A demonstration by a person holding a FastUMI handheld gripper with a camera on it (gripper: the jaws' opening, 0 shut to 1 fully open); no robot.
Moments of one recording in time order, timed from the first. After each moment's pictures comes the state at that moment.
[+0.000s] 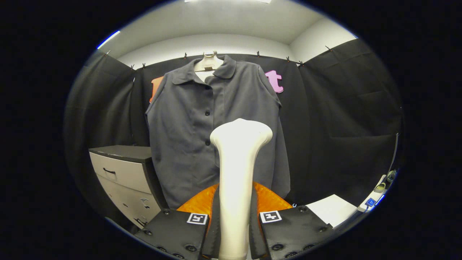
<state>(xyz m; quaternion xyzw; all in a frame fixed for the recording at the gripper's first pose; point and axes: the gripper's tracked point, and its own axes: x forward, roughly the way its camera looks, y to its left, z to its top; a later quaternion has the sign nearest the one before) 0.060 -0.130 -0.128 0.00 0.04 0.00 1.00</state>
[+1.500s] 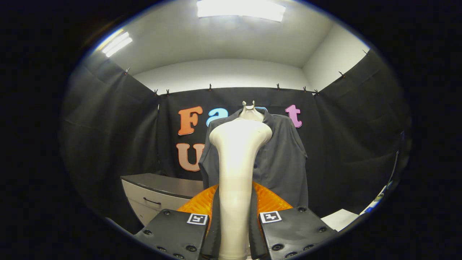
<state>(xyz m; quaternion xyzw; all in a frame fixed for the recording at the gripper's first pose) -0.026 0.001 0.009 0.01 -0.06 0.06 1.00</state>
